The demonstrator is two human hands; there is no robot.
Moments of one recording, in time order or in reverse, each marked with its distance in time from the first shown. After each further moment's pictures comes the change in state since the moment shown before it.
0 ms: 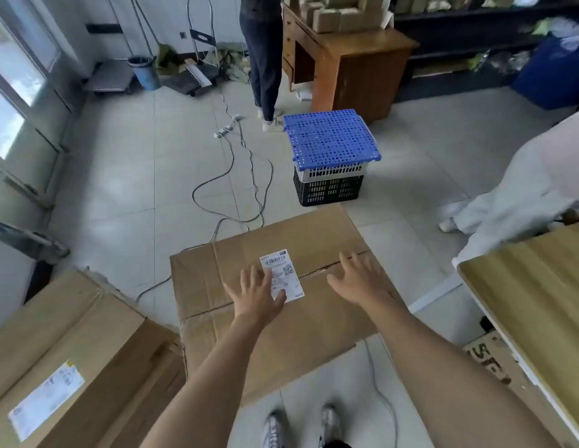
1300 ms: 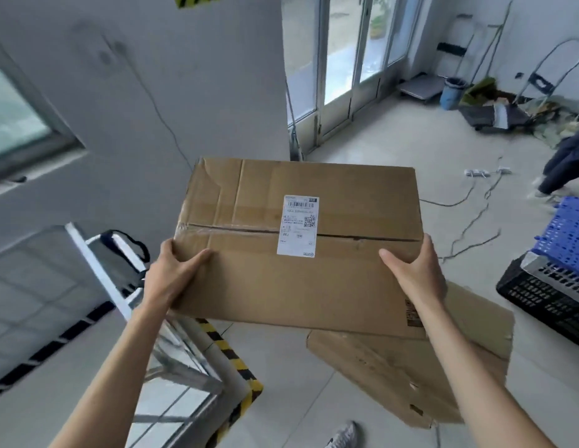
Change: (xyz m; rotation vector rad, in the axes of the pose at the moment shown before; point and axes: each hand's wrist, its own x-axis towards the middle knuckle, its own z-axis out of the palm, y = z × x) left_hand -0.478 -0.162 0.008 -0.807 0.872 -1.139; right_hand -0.151 -0.141 0.000 0.381 0.054 -0.627
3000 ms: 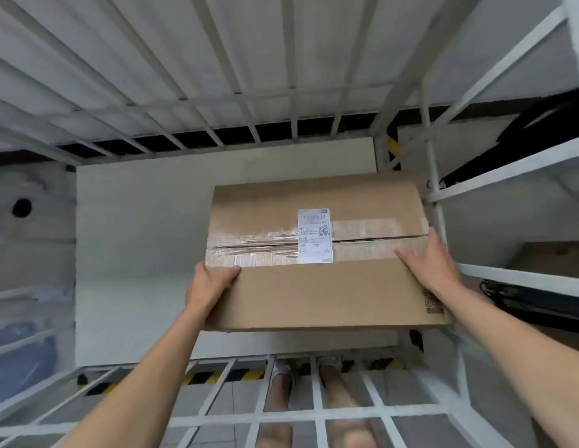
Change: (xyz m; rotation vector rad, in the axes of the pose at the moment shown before) left_hand 0.151 -0.892 -0.108 -0.295 0.029 -1.179; right_hand -0.256 -0.160 0.965 -0.715 -0.871 -0.342
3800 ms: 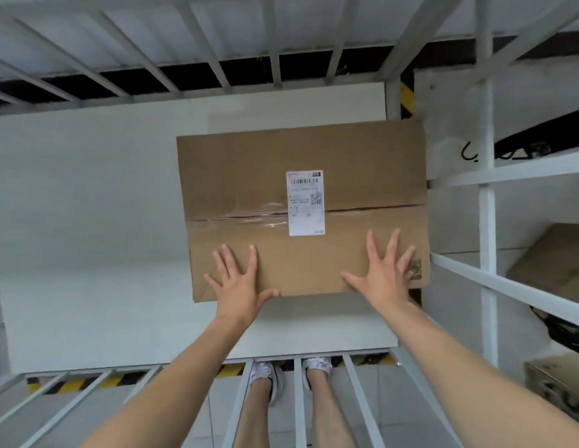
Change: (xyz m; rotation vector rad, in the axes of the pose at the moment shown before) left_hand 0.080 -0.037 0.182 0.865 -0.121 0.390; right_hand 0.068 0.011 0.159 -0.430 -0.207 -0.068
